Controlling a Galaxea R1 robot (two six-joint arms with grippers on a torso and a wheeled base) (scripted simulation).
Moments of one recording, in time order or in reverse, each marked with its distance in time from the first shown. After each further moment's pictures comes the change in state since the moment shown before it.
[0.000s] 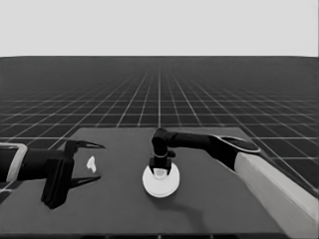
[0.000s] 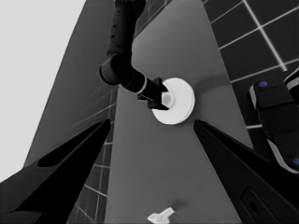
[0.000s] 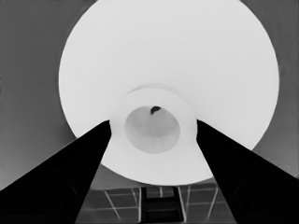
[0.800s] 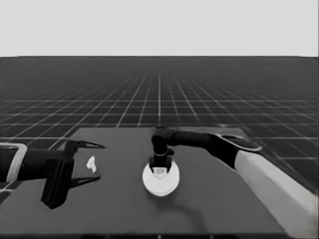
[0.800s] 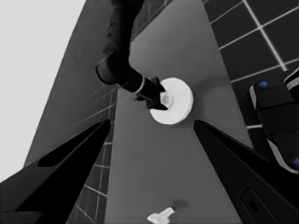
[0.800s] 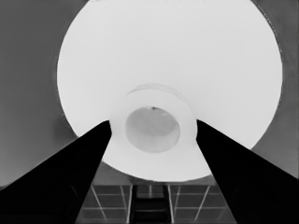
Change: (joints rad) left arm 0.000 0.000 0.000 0.000 0.000 0.000; right arm 0.017 0.001 0.004 0.003 -0.001 -0.091
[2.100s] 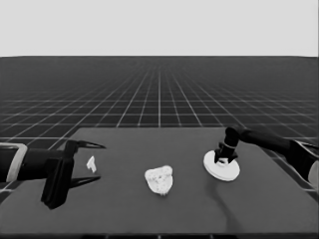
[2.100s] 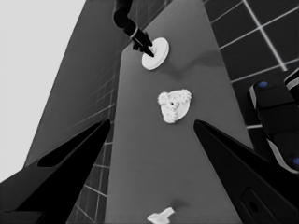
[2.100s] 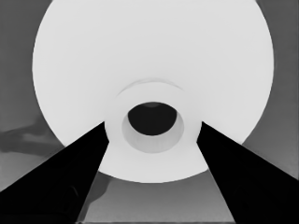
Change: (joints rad) left arm 0.000 0.000 0.000 0.000 0.000 0.000; right arm -0.026 -0.544 -0.338 0.120 0.188 -0.878
